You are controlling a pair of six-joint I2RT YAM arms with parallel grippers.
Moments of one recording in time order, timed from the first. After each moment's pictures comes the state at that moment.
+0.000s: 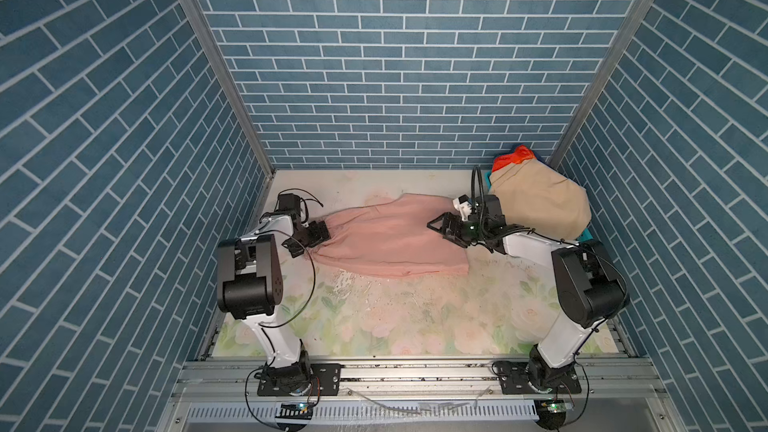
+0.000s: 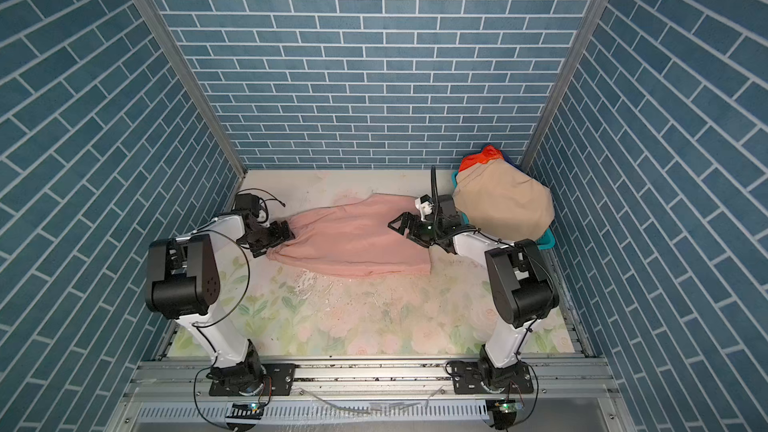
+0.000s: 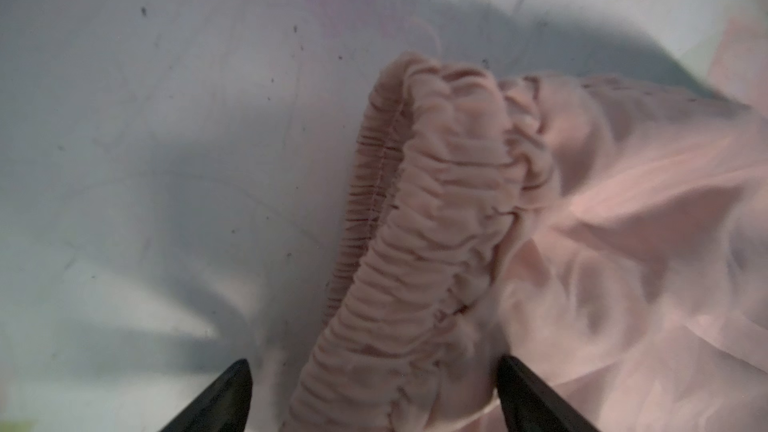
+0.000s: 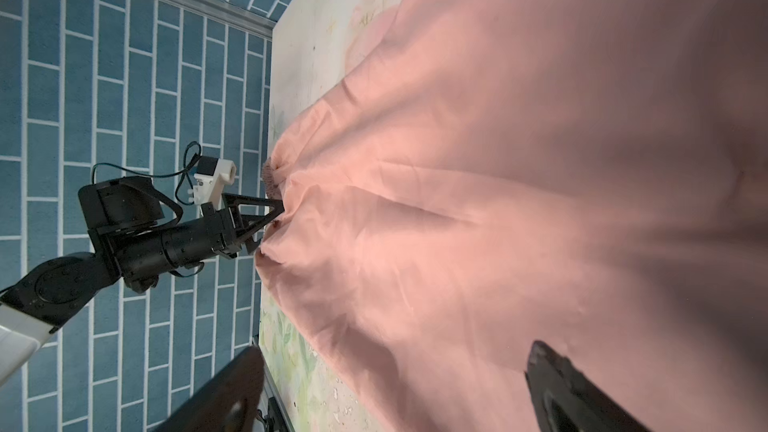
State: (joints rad) left arm 0.14 1.82 1.14 -0.56 0.25 -0.33; right arm 0.40 1.74 0.97 0.06 -0.68 0.70
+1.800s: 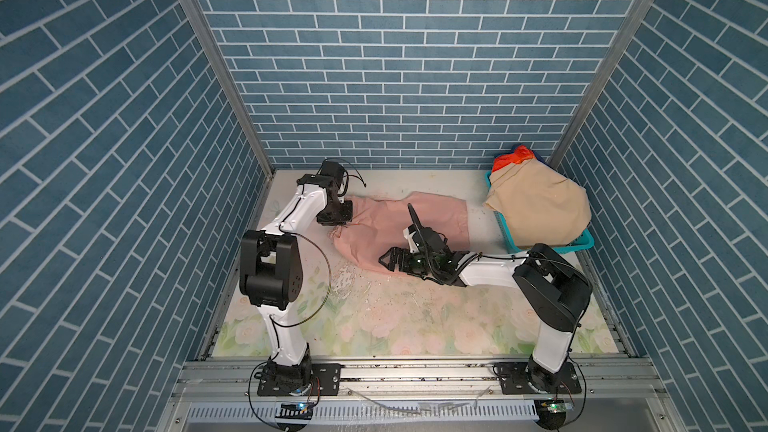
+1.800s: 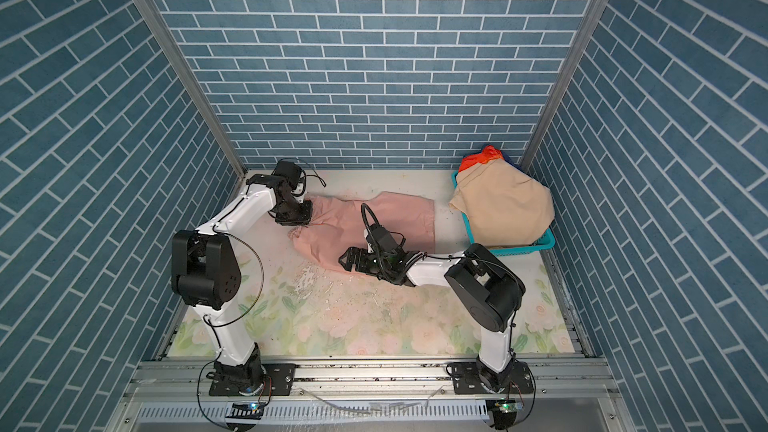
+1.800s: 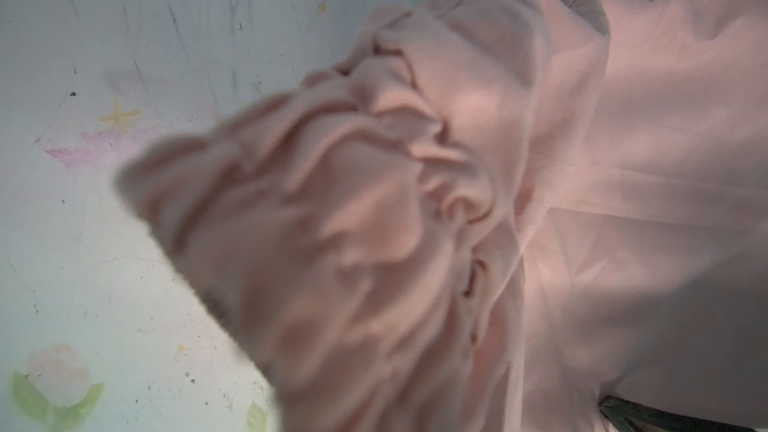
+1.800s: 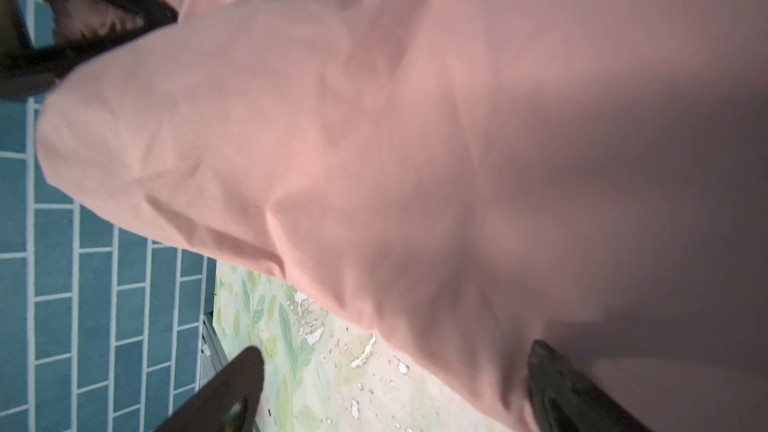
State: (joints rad) left arm -0.17 1.89 1.60 -0.98 0.07 -0.19; right arm 0.91 1.86 0.98 0.21 -0.27 0.93
